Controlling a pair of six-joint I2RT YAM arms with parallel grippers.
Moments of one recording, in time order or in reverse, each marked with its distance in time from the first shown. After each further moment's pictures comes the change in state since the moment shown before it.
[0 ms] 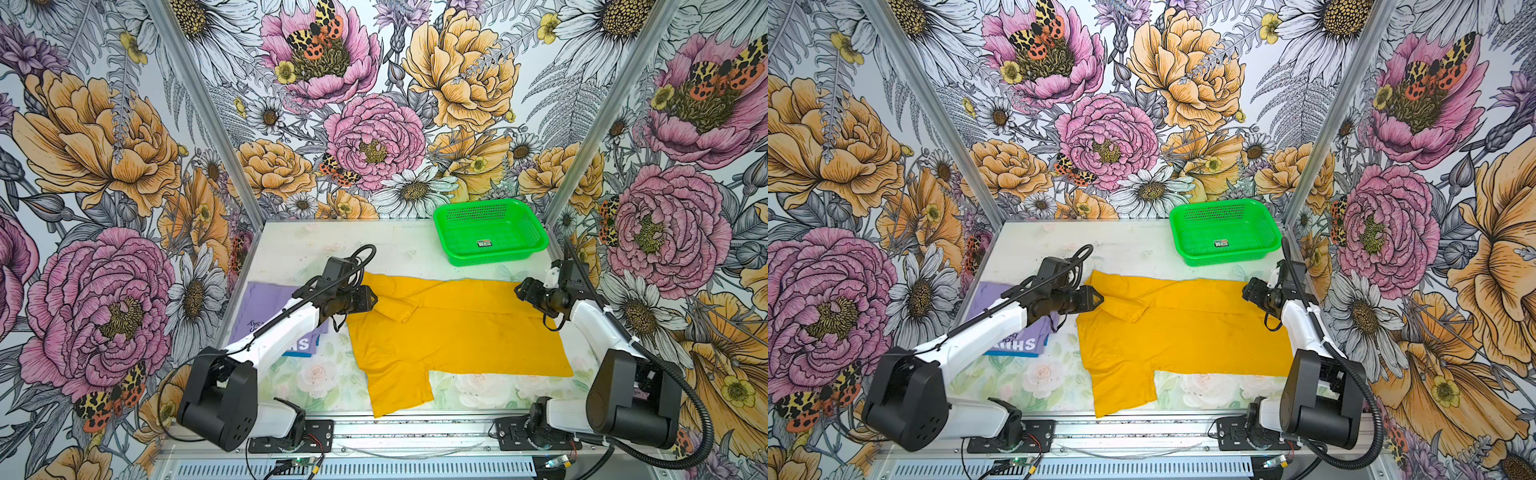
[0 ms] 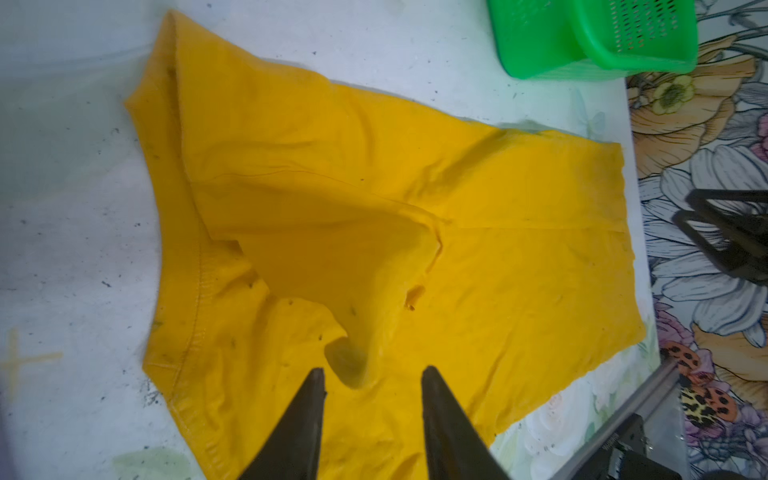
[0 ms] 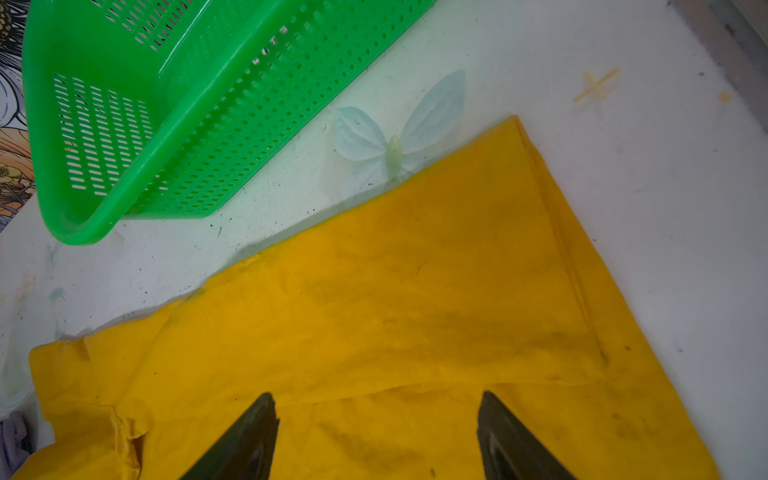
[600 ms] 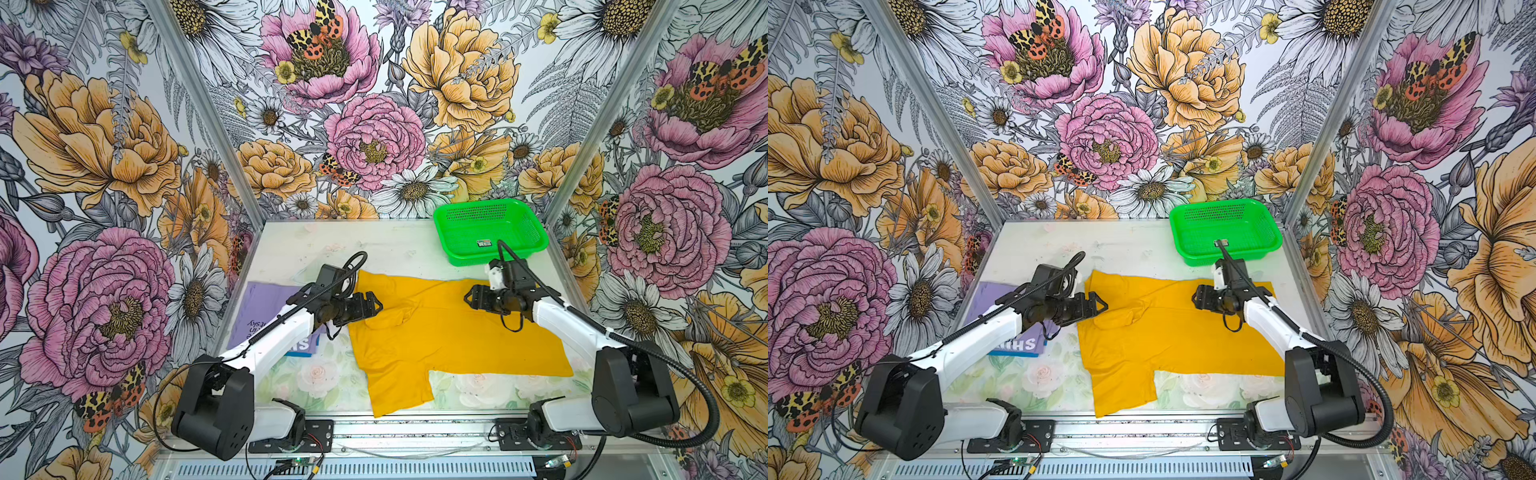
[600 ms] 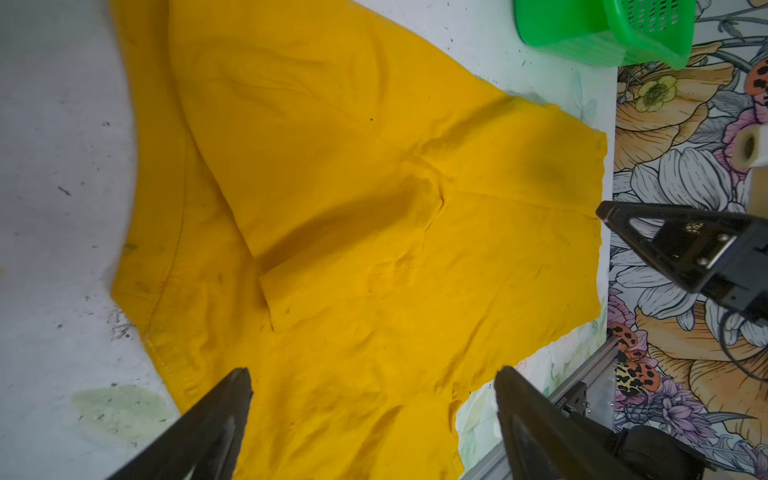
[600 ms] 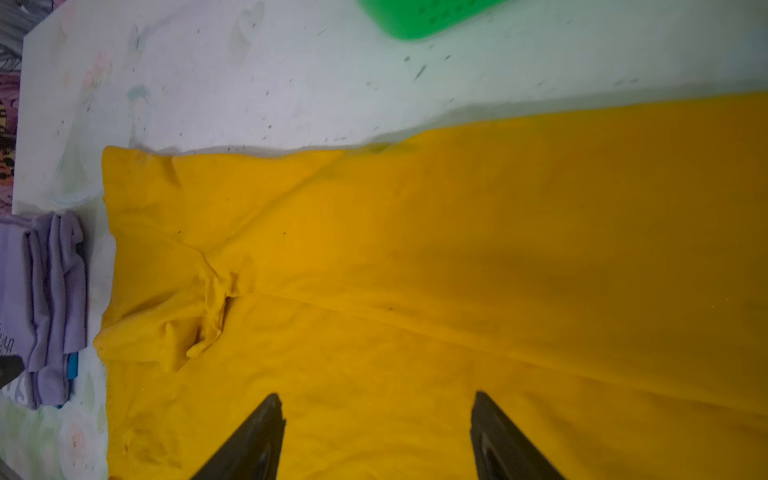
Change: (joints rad) left arm 0.039 0.054 -0.050 0.007 0.096 -0.059; right arm 0.540 0.095 0.023 0.037 0.005 0.061
